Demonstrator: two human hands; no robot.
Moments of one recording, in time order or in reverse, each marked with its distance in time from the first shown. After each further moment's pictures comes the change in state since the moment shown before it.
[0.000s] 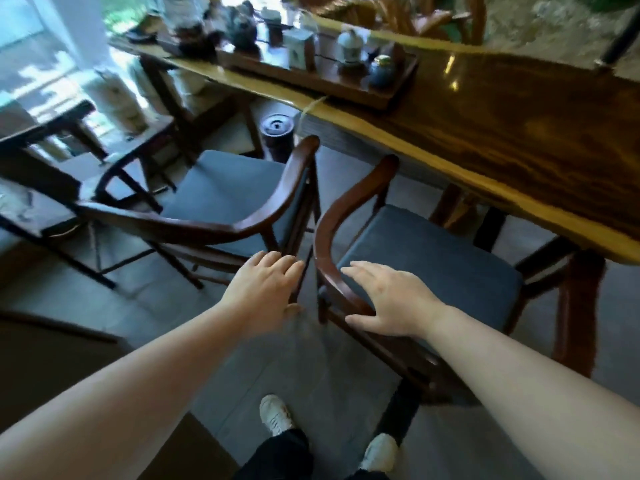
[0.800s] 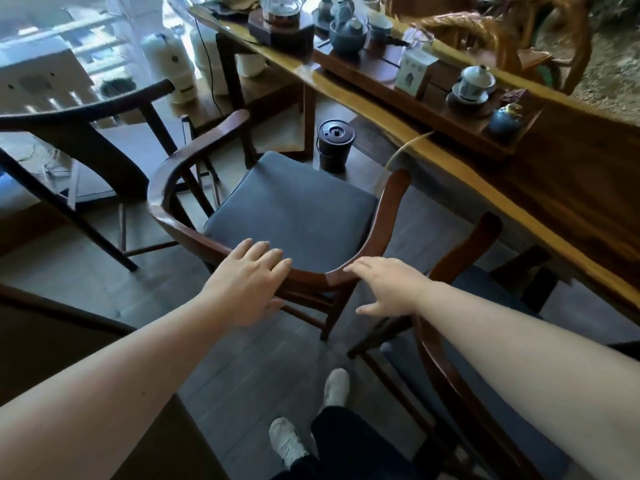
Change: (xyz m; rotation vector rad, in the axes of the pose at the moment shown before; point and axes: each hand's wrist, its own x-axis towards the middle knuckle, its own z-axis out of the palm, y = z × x) left_hand -0.029 -0.262 0.030 0.008 -0.043 -0.115; right_hand 0.293 -0.070 -0.002 -0.179 -0.301 -0.165
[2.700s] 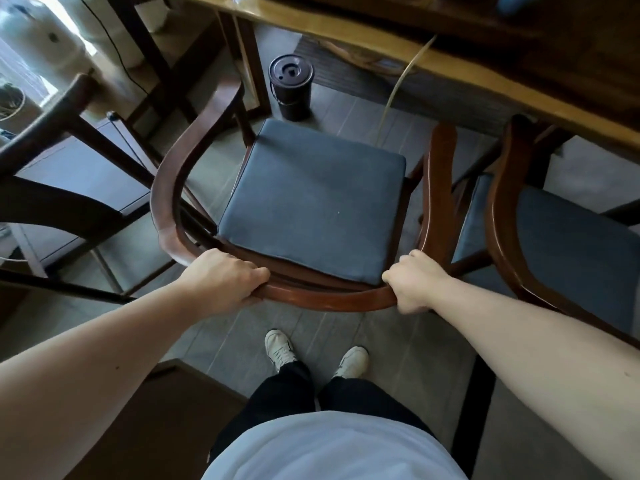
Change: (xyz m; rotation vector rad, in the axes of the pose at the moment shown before) left_hand 0.023 -0.206 0.069 0.071 -0.282 0.453; right_hand 0.107 -0.080 0.057 -0.086 -0.328 0.336
